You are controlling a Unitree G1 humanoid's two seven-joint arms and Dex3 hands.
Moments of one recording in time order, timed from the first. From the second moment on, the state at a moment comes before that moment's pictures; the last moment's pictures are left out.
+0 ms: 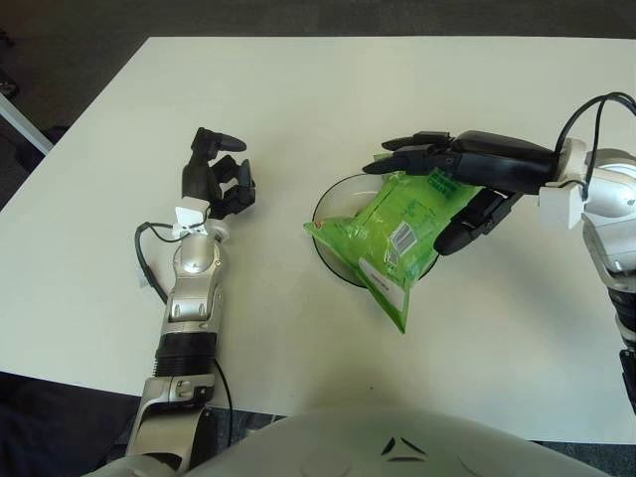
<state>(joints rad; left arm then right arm) -0.15 0.09 0.11 0.04 0.01 -0.23 0.12 -0.47 -0.76 0.10 -0.38 -0.02 -0.17 0.83</state>
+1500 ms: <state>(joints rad) -0.15 0.09 0.11 0.04 0.01 -0.23 0.12 -0.58 -0.77 -0.08 -0.30 -0.18 -0.18 0.59</state>
